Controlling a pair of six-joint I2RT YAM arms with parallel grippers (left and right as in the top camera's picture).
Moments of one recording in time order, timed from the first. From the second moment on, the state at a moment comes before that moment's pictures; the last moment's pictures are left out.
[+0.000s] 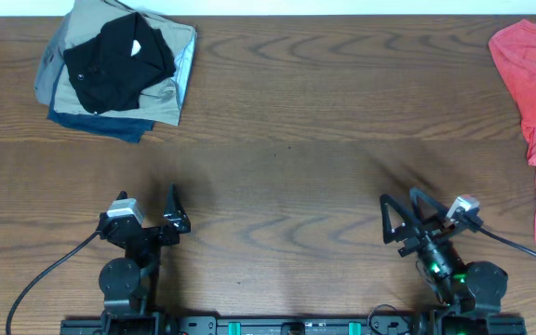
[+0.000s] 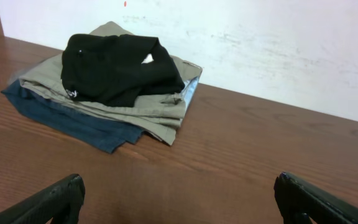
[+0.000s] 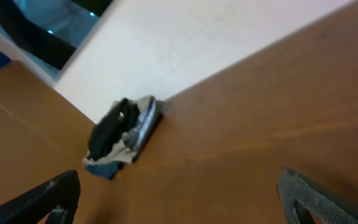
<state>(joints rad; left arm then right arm) 0.01 0.01 0.03 -0.13 -0.01 -0.25 -0.09 0.02 0.02 0.01 -0.54 0.71</state>
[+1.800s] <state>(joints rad) 0.01 0.01 0.03 -0.13 -0.01 -0.25 -0.62 1.93 1.48 -0.40 0.26 0.10</state>
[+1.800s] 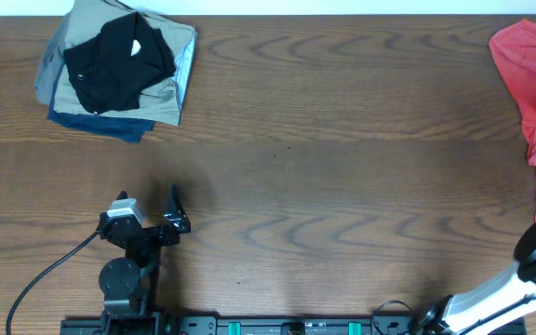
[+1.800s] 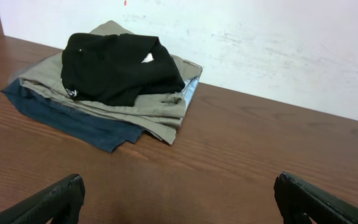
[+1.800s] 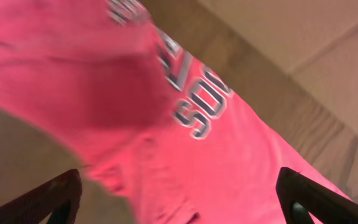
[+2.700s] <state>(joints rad) 0.01 0.01 0.03 -0.13 -0.01 -0.25 -0.73 2.16 1.48 -0.12 0.00 0.12</state>
